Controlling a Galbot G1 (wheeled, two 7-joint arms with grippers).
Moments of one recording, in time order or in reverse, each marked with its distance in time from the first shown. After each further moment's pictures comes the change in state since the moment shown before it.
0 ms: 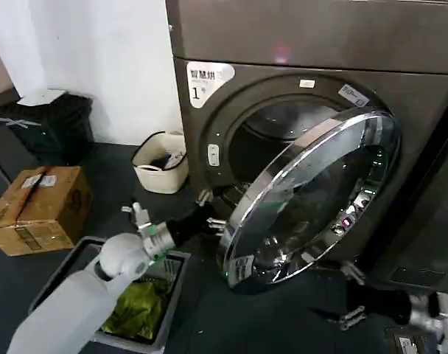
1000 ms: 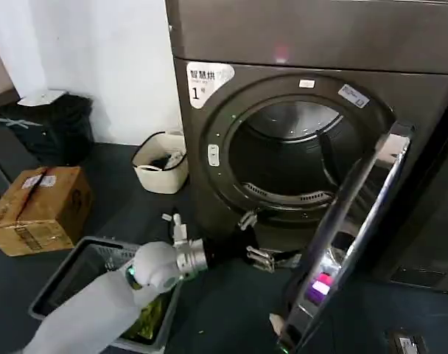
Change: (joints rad) left arm -0.136 -0.042 0.259 -0.015 -0.018 -0.015 0.006; right arm -0.115 0.006 0.652 -0.032 0.019 -0.034 0.475
